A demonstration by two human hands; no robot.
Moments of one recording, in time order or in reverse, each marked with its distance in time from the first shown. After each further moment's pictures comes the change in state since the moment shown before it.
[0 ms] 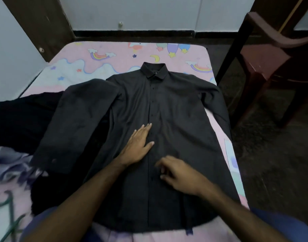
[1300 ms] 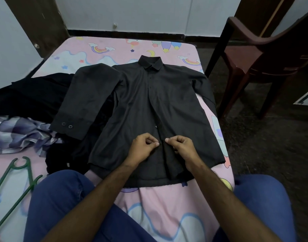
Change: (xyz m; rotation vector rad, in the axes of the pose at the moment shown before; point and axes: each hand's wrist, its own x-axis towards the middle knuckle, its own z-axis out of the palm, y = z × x) left_hand -0.113 0.063 0.030 -0.498 0.152 -0.307; right_hand -0.040 -0.021 0.048 0.939 0.569 0.513
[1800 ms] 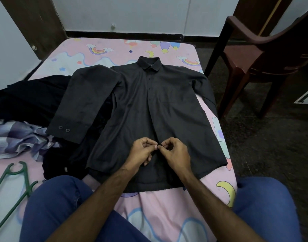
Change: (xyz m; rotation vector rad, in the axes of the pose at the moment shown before) left_hand -0.008 -0.002 0.002 -0.389 -0.057 -0.163; right_hand -0.007 0.014 0.027 -0.600 0.239 -0.250
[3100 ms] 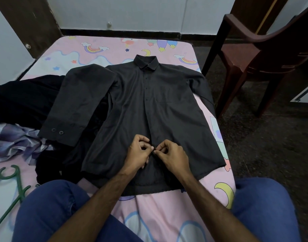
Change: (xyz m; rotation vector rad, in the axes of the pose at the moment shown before) left_hand 0.007 -0.010 0.005 0.084 0.095 0.114; right_hand 0.000 -0.005 -0.006 -0.151 -0.139 0.010
